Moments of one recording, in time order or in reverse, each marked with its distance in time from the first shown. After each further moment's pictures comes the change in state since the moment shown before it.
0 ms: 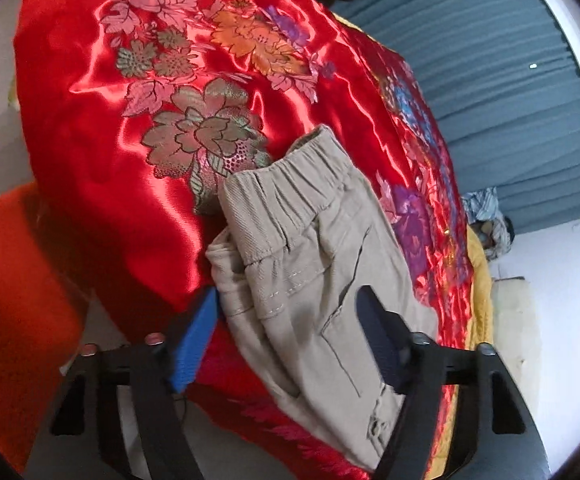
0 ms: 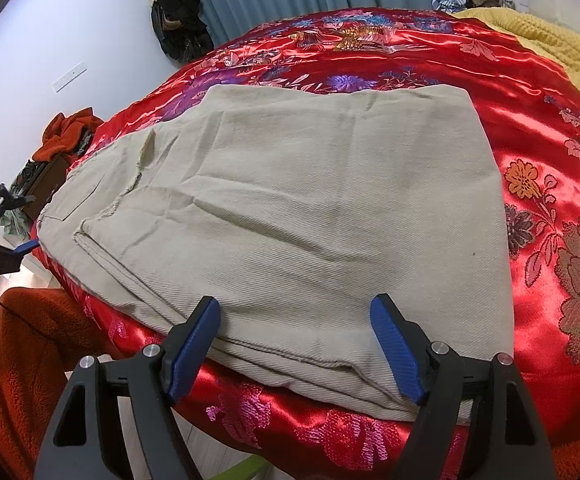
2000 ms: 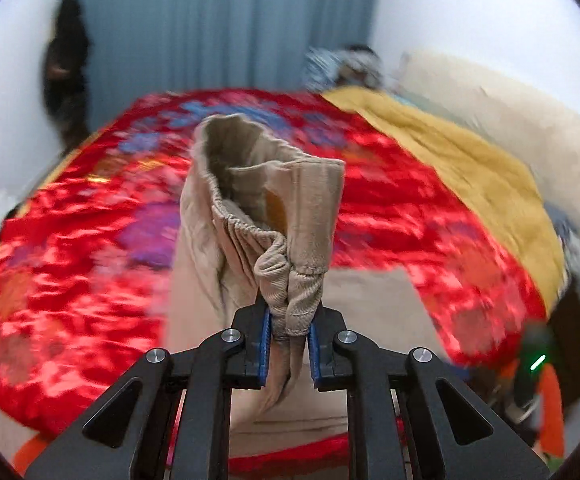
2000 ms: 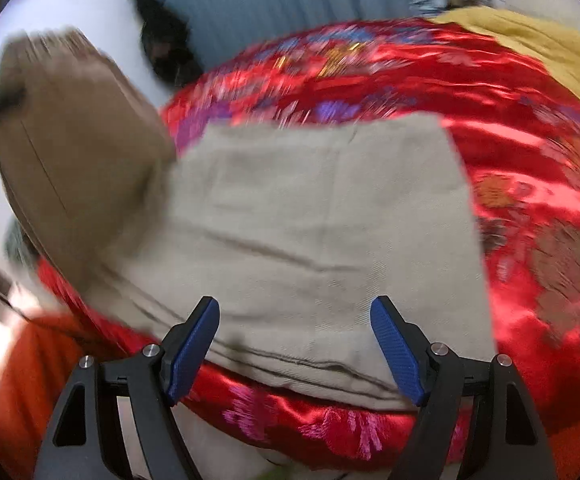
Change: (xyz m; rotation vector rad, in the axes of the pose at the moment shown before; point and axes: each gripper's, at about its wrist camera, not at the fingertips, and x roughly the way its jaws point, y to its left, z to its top) left arm 0.002 -0.287 -0.232 1.154 -0.054 -0.046; right arm -0.050 -0.015 0.005 0.196 -0.151 0.029
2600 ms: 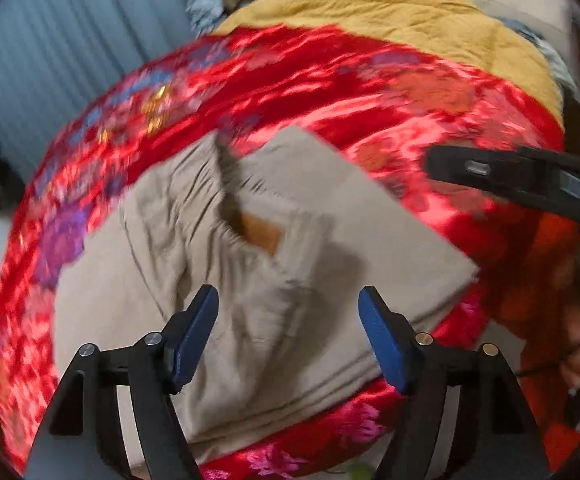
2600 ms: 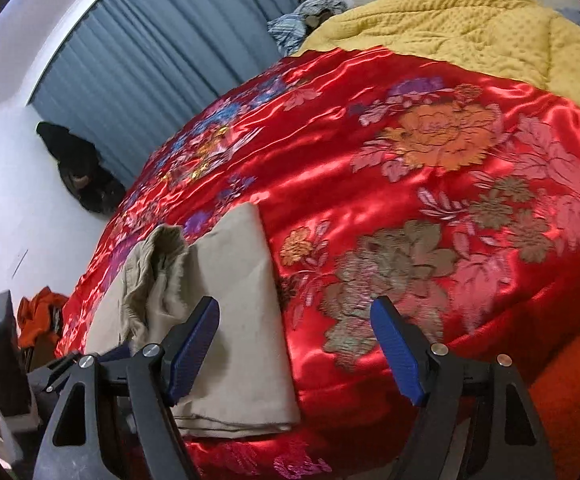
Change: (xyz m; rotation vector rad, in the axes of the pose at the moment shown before) left arm 0.093 -0.133 -0.084 0.498 0.203 0.001; right arm -0.045 -0.084 0.010 0.308 -0.182 -0.147
